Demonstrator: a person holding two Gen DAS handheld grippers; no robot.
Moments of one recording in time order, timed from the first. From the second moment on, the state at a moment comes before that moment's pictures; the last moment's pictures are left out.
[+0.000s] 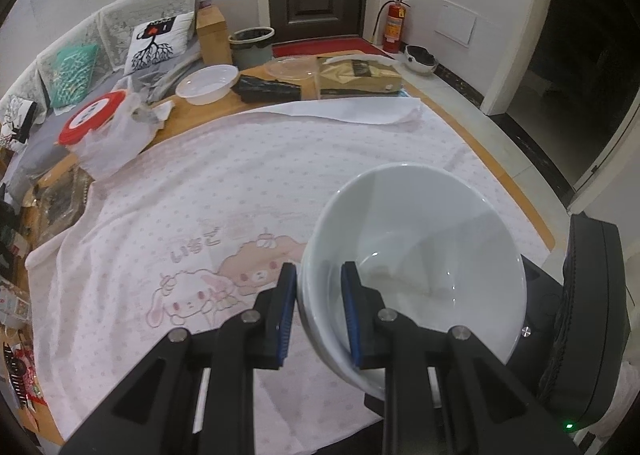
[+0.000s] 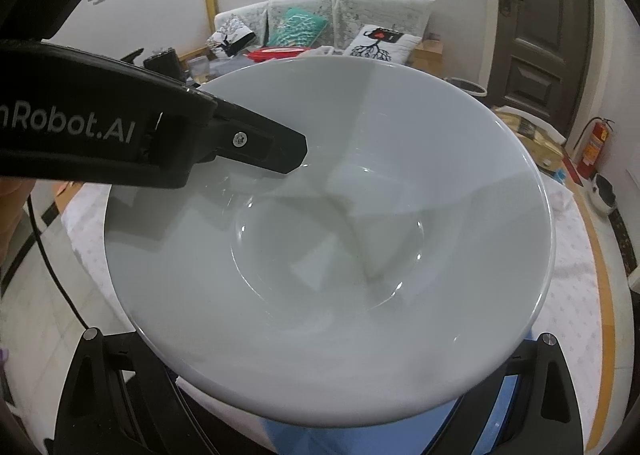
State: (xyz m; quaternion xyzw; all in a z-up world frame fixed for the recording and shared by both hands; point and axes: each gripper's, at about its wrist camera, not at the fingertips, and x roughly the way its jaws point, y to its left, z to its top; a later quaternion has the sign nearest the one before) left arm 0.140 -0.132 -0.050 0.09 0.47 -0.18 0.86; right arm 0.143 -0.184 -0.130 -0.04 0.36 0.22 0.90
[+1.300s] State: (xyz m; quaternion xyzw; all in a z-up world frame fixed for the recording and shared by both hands) left arm 0.134 -0.211 -0.094 0.09 0.50 -0.23 0.83; right arm 0.113 -0.256 -0.167 -0.03 0.42 0.18 0.89
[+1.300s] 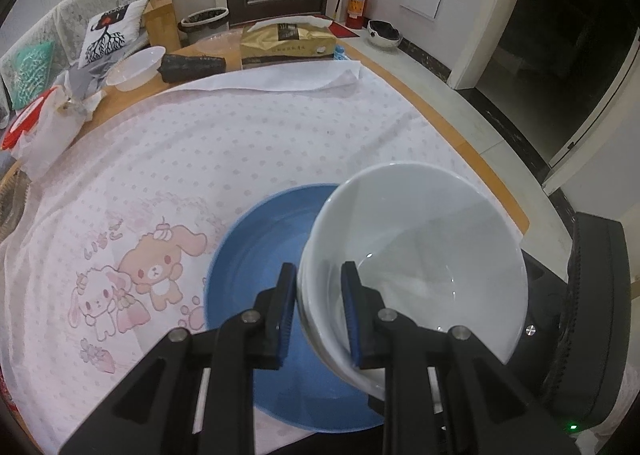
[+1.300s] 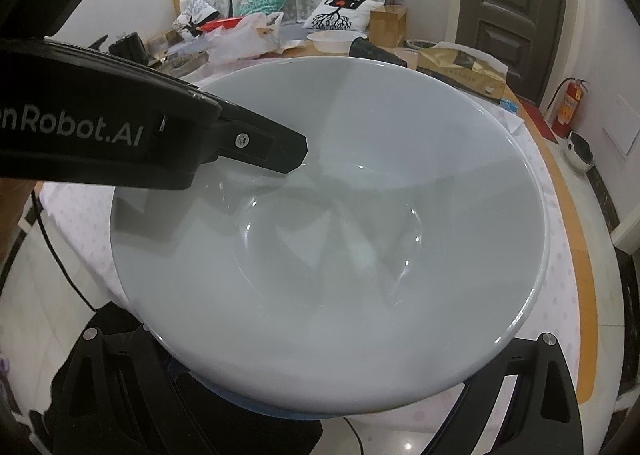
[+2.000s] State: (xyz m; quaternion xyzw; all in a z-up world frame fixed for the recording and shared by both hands) left arm 0.145 -0.206 -0.107 0.08 0.51 -0.23 0.82; right arm 0.125 -0.252 -0.174 -0.04 0.43 0.18 0.88
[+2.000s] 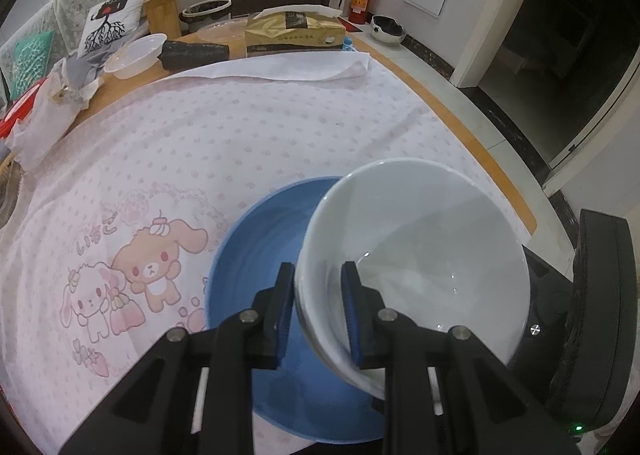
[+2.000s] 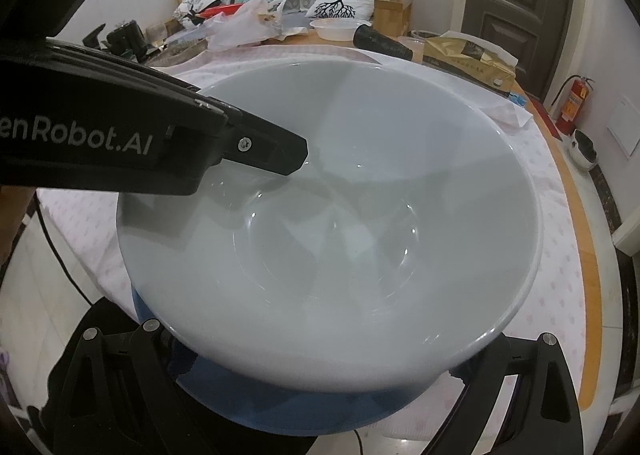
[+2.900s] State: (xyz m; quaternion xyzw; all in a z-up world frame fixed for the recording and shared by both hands) left arm 0.134 -0.207 -0.103 0.11 0.48 -0.23 0.84; right arm 0.120 -0.253 -0.168 -0.06 0.42 0.18 0.89
